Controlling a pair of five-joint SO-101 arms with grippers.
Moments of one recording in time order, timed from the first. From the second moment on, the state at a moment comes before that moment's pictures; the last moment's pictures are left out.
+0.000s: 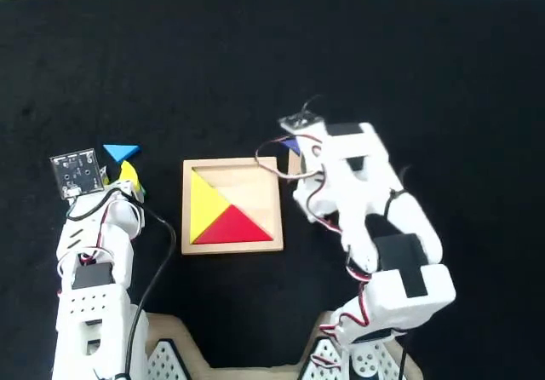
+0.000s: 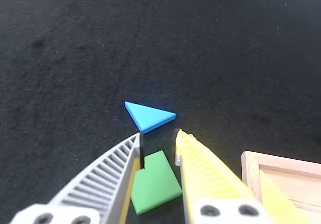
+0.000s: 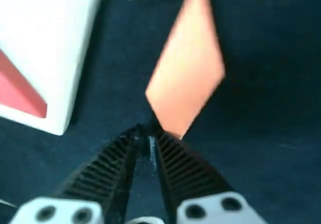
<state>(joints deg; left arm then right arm) -14.6 -64.6 91.6 9.3 3.6 -8.1 6.9 27.1 73.9 18.7</state>
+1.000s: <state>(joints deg) -14.6 -64.6 91.6 9.3 3.6 -14.4 14.5 23.6 64.1 -3.8</state>
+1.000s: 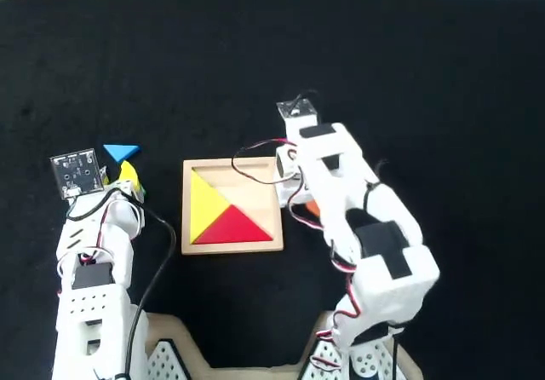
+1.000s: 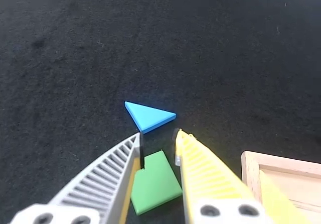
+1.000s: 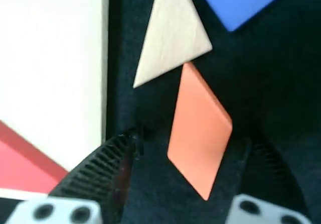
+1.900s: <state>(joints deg) -14.6 -64.6 91.6 9.3 3.6 -30.8 -4.0 21.8 69.5 -2.8</state>
